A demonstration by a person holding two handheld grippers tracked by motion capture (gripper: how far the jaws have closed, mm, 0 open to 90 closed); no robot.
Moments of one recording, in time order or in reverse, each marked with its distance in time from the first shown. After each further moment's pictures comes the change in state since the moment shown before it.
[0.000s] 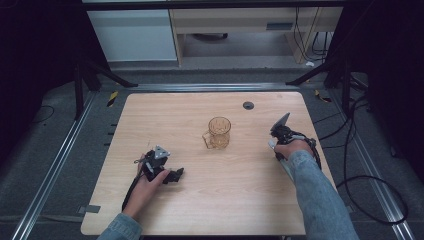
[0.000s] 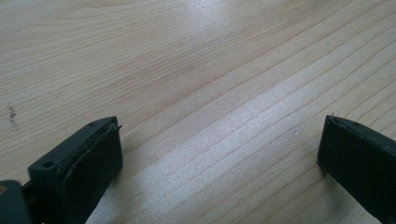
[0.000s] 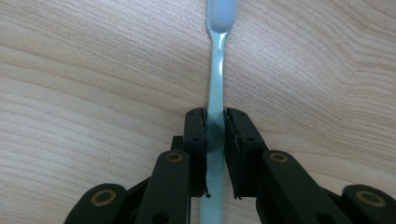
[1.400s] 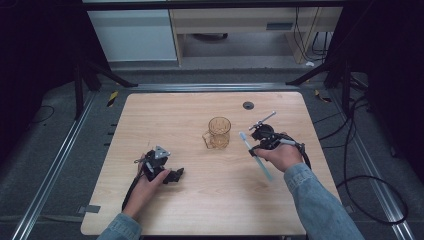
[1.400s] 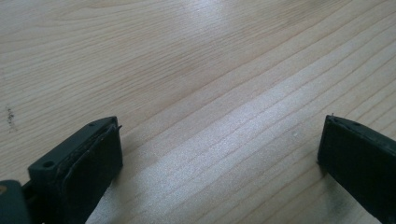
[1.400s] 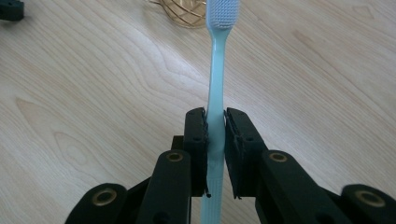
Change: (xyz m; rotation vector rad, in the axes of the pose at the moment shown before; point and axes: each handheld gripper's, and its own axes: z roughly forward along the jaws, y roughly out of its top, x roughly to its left) left arm 0.000 0.000 0.000 -0.001 -0.004 -0.001; right arm 0.085 -0.018 -0.068 -0.362 0.161 -0.281
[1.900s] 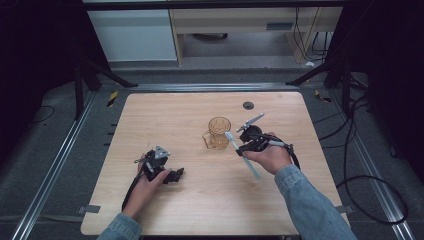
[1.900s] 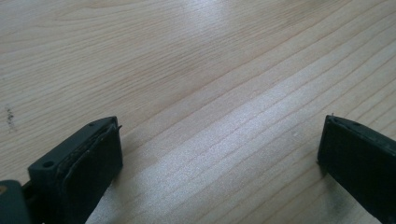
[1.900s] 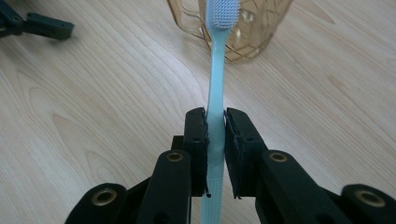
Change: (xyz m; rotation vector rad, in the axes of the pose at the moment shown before) left arm 0.000 0.000 0.000 0.000 -0.001 0.001; right arm 0.030 0.014 0.005 -0.086 0.040 -0.102
